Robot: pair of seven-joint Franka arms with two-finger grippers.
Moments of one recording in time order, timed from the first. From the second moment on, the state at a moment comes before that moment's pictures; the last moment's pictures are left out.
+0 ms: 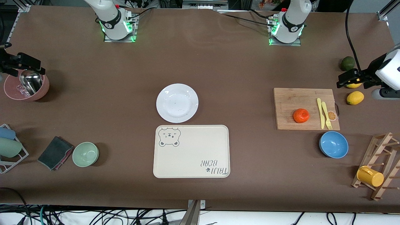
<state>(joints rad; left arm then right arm) -0.07 0.12 0.08 -1.50 -0.03 1.50 0.01 -0.03 0.06 -0.05 -1.52 0.04 1.48 -0.15</state>
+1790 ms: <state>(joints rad) -0.05 0.55 0.08 -1.57 -0.03 1.85 0.01 -0.03 0.06 -0.05 -1.52 0.03 1.47 -0.15</state>
